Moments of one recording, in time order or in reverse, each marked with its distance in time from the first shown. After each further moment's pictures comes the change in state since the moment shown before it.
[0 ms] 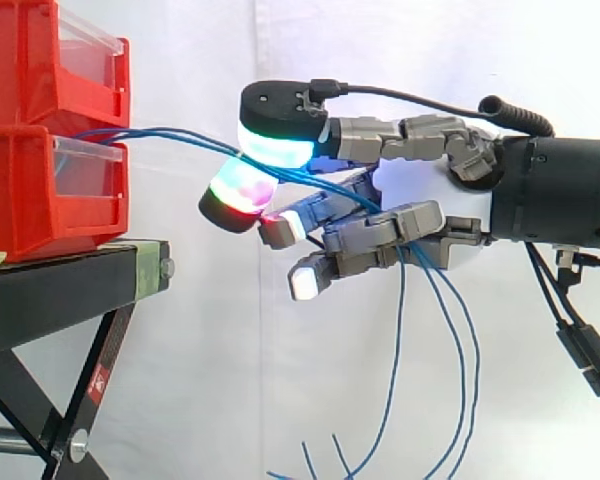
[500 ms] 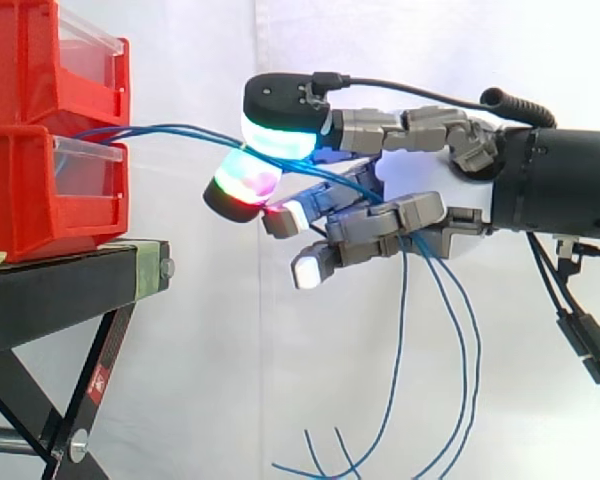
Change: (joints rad) arm -0.006 0.012 0.000 0.002 0.004 -0.030
